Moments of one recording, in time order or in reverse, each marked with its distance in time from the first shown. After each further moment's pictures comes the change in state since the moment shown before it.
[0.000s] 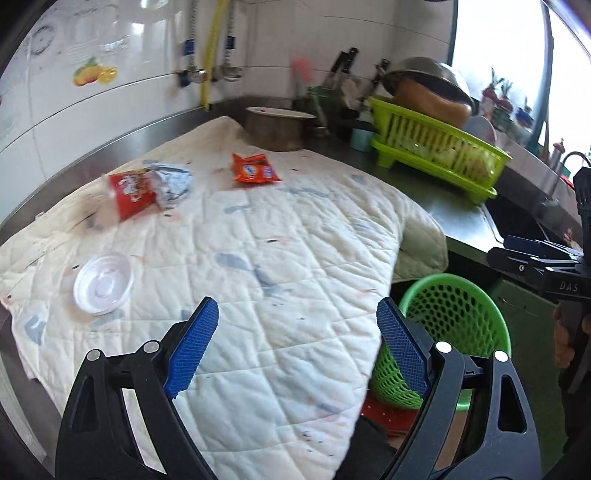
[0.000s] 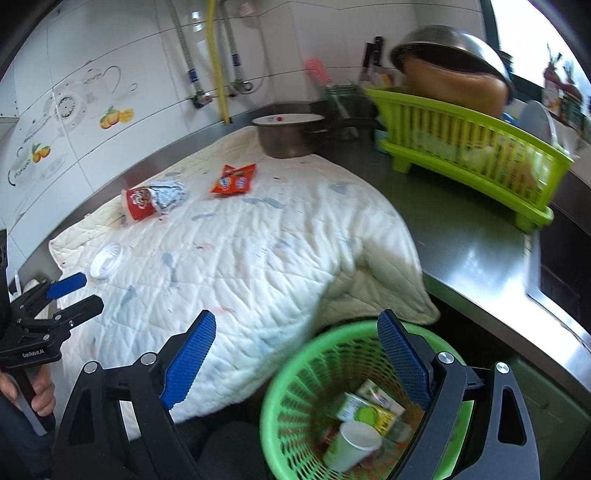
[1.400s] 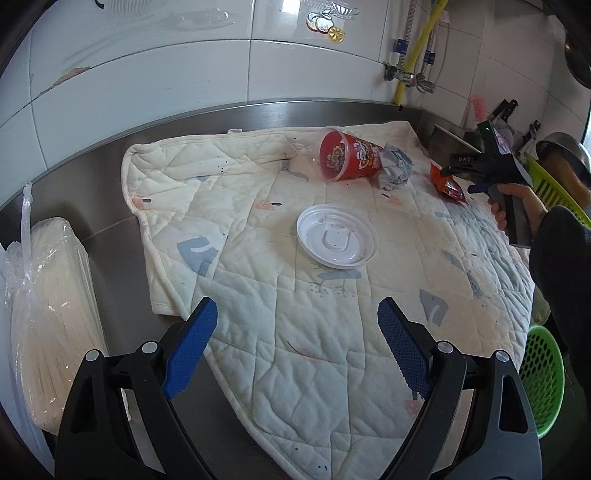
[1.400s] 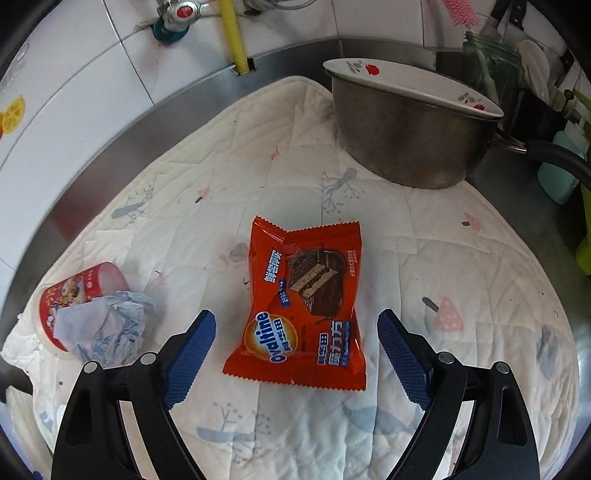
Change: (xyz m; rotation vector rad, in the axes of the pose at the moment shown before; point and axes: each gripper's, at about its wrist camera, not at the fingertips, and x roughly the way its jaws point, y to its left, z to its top) left arm -0.050 0.183 -0.053 -0.341 0.002 0.347; right arm 0.337 0.111 0.222 0.001 0.241 0.029
